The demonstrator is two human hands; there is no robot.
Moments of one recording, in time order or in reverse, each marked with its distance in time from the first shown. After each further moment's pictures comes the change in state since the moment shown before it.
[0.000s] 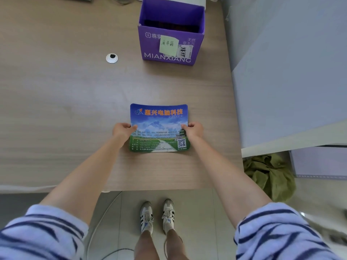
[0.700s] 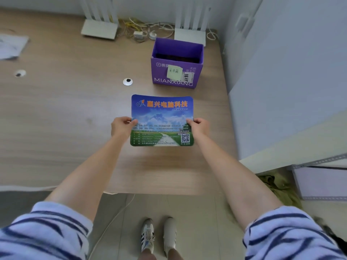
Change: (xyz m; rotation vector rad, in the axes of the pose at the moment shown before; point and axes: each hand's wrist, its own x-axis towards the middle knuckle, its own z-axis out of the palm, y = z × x) left_hand -0.074 0.050 -0.066 -0.099 0.269 0.263; right_hand -0.057 -0.066 -0.046 0.228 0.058 -0.154
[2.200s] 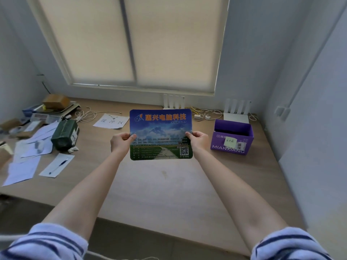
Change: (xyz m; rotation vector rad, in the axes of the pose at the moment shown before) left_hand -0.025 0.017 -0.388 -0.196 0.368 0.268; right_hand -0.255 -0.226 0.165 0.335 -0.243 -0.370
